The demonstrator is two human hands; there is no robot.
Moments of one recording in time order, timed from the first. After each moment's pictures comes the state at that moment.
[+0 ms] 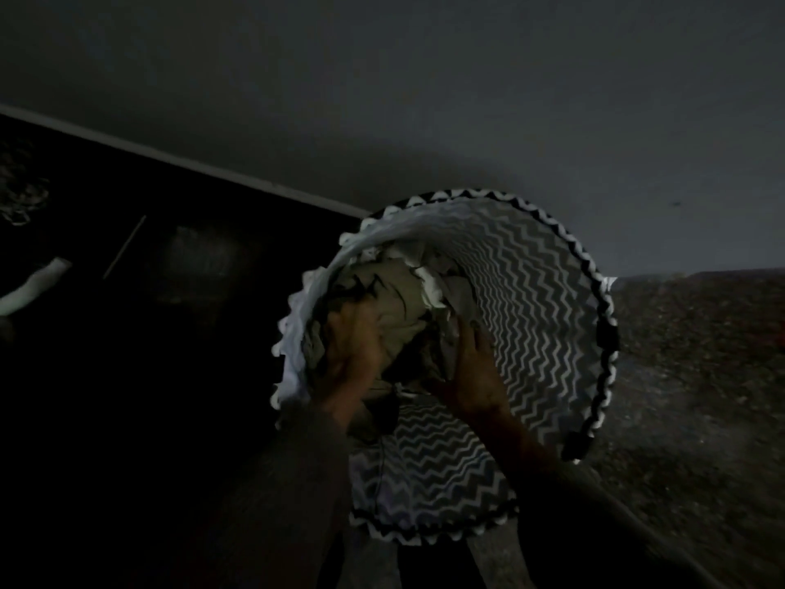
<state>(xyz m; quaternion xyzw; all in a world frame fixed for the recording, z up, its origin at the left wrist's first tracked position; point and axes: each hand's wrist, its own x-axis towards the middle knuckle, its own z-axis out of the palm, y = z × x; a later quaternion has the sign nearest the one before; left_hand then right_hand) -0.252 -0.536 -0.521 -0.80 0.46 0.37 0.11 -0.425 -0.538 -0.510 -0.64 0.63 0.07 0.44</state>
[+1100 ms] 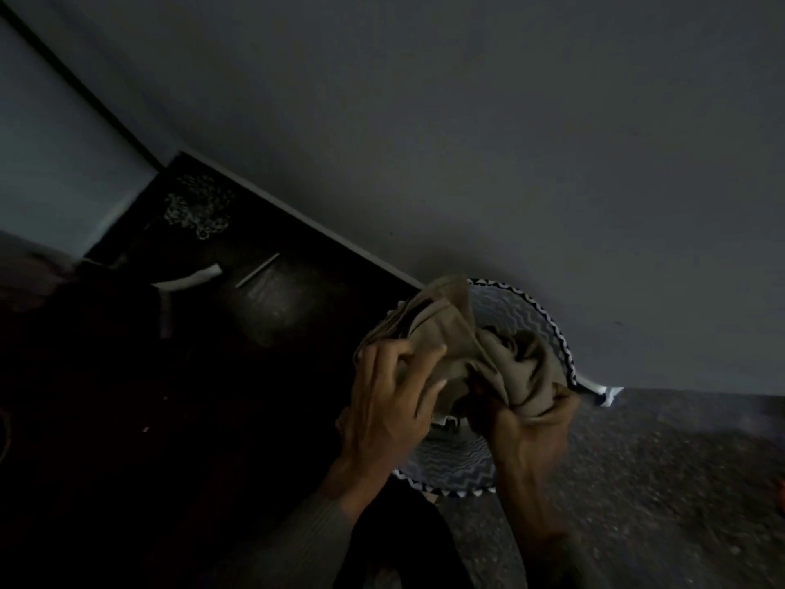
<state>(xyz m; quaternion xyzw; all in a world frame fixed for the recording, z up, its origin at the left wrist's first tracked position) -0.267 -0.455 -0.270 -0.77 0.56 0.06 -0.30 -0.424 -0.514 -0.303 -0.44 0.74 -0.31 0.40</state>
